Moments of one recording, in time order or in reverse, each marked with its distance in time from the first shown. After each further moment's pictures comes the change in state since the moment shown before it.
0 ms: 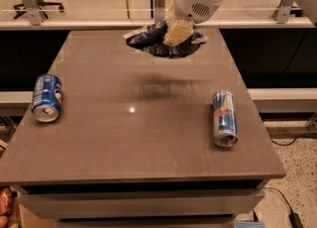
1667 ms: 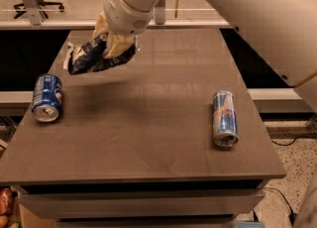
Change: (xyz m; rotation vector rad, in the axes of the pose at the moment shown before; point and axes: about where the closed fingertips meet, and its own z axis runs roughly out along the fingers) arm -0.128 0.028 0.066 -0.089 -0.184 -0.557
